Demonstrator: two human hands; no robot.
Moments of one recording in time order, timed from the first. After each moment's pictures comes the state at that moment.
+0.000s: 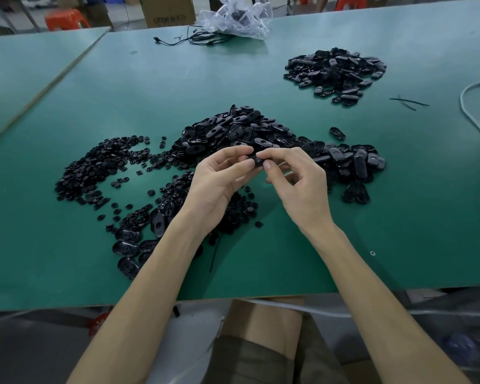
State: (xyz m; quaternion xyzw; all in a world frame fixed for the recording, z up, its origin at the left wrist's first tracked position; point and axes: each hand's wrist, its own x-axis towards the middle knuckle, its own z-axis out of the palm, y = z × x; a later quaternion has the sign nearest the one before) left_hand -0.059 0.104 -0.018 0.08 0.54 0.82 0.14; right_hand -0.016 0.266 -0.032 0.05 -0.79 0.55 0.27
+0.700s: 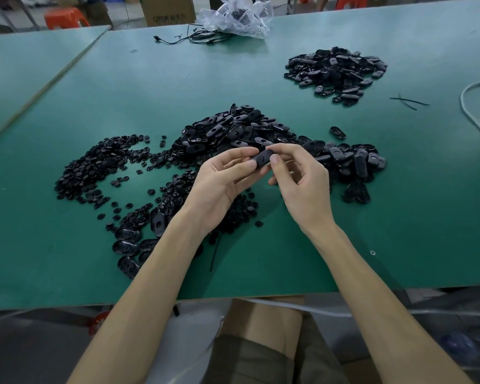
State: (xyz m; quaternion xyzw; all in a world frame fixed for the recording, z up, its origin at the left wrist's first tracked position) left_hand -0.056 0.106 -0.014 0.08 0.52 0.83 0.18; right_hand -0.014 0.266 -0.029 0.01 -0.77 0.59 0.25
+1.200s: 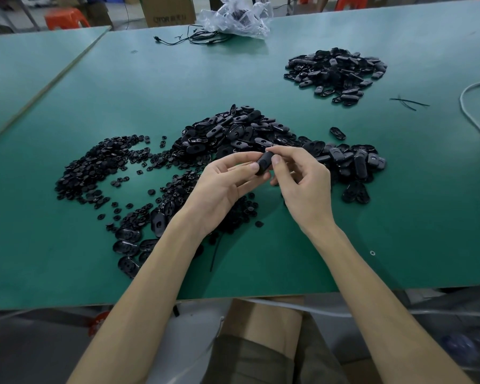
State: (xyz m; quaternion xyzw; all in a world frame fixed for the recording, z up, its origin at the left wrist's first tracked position) left_hand -0.057 0.105 -0.017 0.09 0.55 0.80 0.20; right_hand -0.014 0.265 -0.030 0.00 -0.78 0.57 0.27
